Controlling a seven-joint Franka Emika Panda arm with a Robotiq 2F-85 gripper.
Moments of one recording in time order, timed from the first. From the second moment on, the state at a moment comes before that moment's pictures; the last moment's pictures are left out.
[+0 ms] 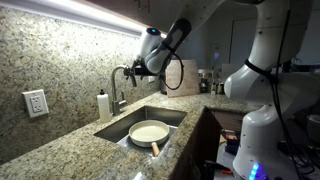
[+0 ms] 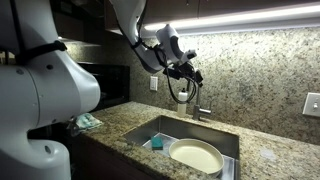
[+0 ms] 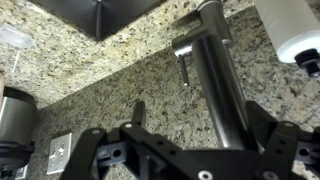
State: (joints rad) arm -1.56 -0.20 1.37 -2.31 -0.36 3.02 0.87
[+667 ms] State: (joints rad) arm -1.16 -0.06 0.94 -2.50 -0.26 3.39 0.85
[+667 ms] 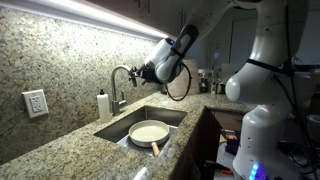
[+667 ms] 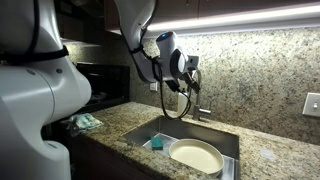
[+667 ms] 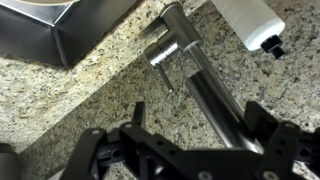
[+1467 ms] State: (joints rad) arm -0.88 -0.10 0.55 -2.42 -0.86 3.46 1.40
